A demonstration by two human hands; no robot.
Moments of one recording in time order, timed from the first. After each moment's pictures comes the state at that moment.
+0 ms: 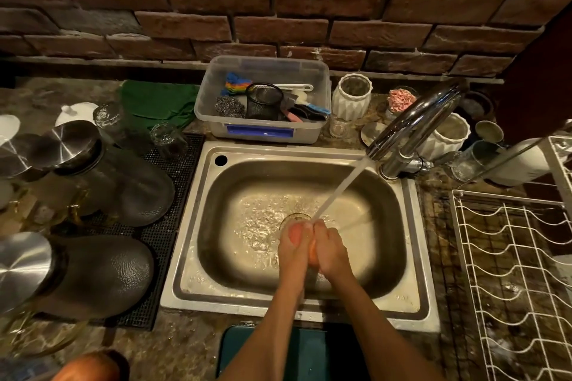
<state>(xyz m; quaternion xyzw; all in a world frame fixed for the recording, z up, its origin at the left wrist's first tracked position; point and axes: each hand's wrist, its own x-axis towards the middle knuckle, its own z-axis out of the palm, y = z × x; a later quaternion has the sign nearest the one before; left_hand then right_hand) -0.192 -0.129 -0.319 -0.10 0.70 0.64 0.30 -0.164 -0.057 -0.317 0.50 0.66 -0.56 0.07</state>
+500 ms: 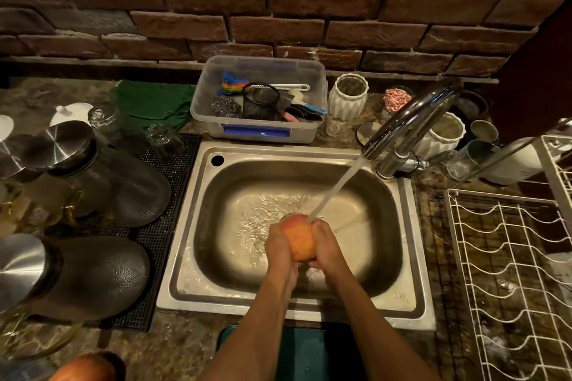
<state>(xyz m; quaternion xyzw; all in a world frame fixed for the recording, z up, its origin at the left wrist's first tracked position) -0.215 -0.124 -0.303 -0.34 0.56 0.67 0.36 -0.166 -0.057 -0.311 0.45 0.57 -0.68 0.03</state>
